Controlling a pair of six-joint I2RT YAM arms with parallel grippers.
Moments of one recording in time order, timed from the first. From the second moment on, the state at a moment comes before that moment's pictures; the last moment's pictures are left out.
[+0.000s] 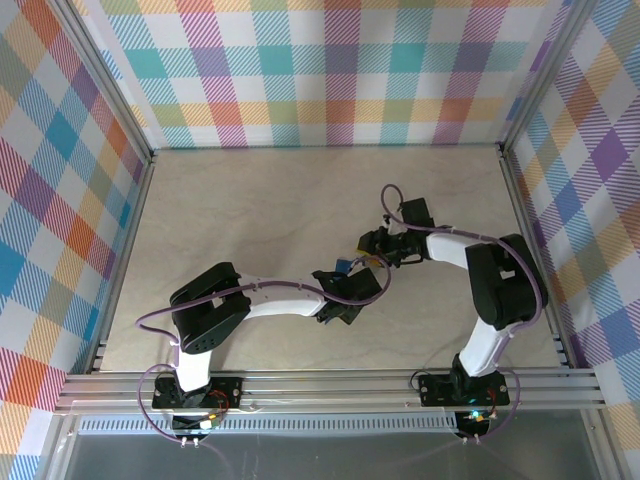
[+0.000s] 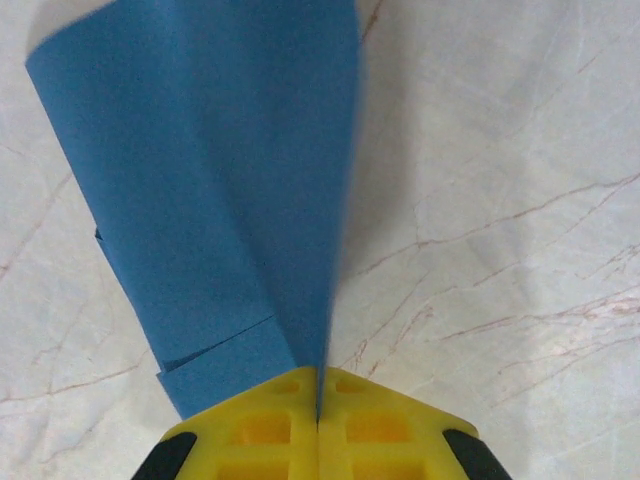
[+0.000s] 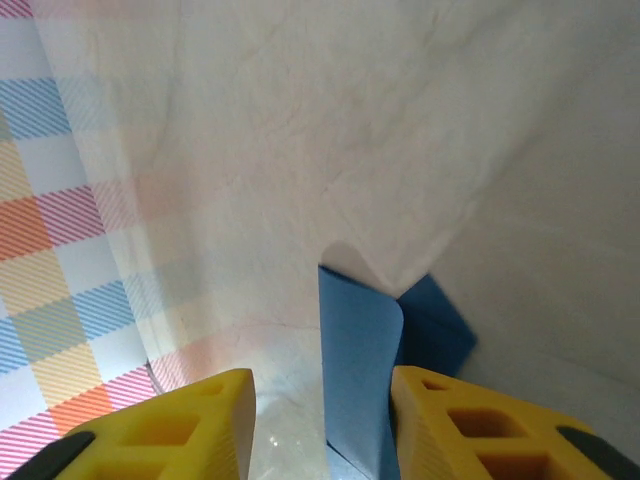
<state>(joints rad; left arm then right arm) -1.12 1.89 1.17 -0.49 -0.33 -0.37 0.28 1.74 0.91 -0.15 -0.71 0.73</state>
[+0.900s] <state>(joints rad) -0.80 1.71 0.86 0.05 0.33 -0.66 0.09 1.49 0.68 -0.13 -0.75 0.61</state>
